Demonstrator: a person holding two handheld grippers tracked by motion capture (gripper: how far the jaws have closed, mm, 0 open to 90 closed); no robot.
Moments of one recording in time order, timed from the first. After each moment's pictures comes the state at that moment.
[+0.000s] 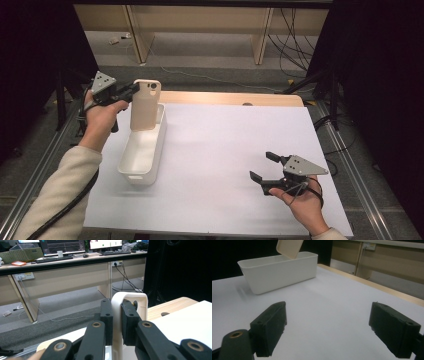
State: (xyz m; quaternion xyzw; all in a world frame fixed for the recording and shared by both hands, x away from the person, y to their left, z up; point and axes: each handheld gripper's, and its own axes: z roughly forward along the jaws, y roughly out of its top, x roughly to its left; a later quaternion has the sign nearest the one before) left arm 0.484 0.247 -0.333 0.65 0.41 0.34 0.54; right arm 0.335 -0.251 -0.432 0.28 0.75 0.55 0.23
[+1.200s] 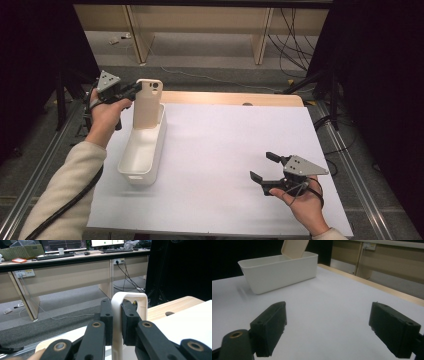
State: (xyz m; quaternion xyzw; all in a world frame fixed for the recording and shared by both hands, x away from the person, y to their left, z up) left arm 0.501 0.245 -0.344 0.65 0.42 0.34 0.53; right arm 0.334 -0.252 -0.432 0.28 0.76 0.55 0.21
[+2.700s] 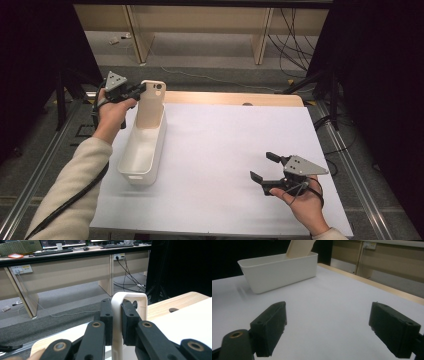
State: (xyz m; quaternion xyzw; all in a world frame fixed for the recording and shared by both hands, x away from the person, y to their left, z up) left arm 0.520 0.240 -0.360 0.66 0.43 0.33 0.53; right arm 0.335 -0.252 -0.434 0.29 0.76 0.55 0.21
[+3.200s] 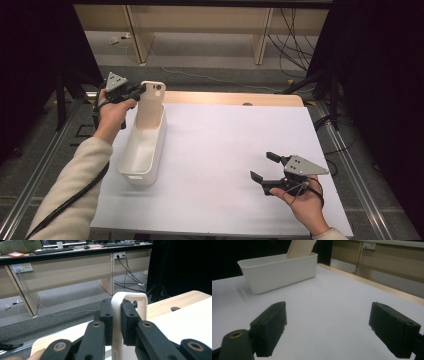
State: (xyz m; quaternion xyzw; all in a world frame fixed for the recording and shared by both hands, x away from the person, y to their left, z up) left arm 0.522 0.242 -0.364 0.66 0.43 0.33 0.52; right arm 0.335 -0.253 -0.433 0.29 0.75 0.55 0.21
